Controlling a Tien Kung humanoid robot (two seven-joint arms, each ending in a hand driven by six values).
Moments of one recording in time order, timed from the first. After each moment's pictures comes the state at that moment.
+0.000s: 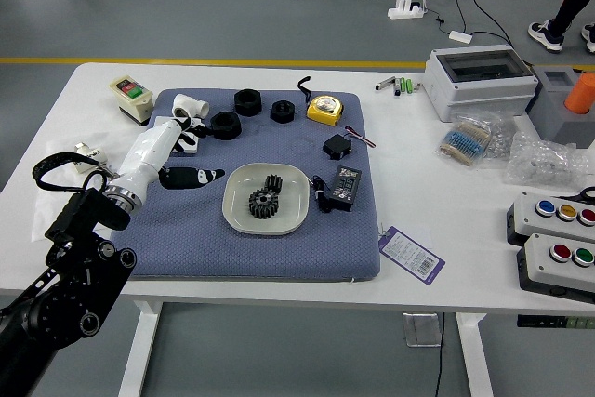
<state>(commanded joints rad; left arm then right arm) -0.44 0.05 -1.36 -1.01 2.15 0.14 -0.10 0.01 -0.23 0.42 0.25 0.43 -0.32 0.03</state>
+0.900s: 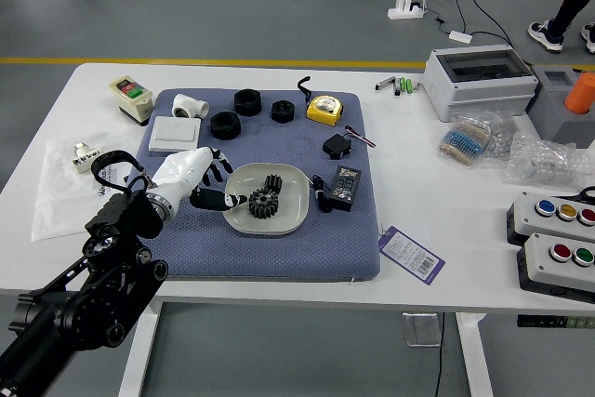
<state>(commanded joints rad) -0.49 0.02 -1.18 -1.00 2.26 0.02 0.14 0.01 -0.23 0.41 0.25 0.43 -0.32 0.03</state>
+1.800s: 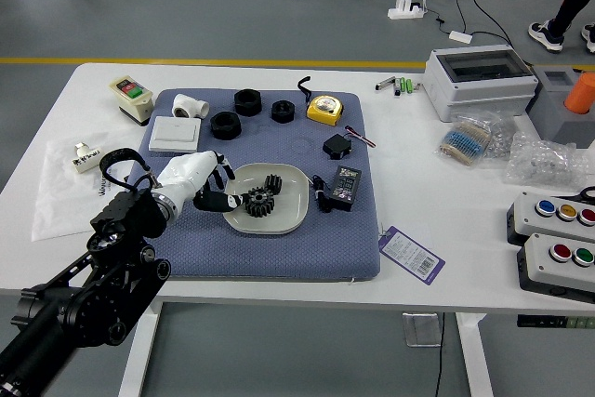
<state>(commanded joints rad) -0.51 0.03 -1.15 -0.99 2.27 -0.02 0.15 0.00 -0.23 0.40 0.25 0.44 -0.32 0.03</state>
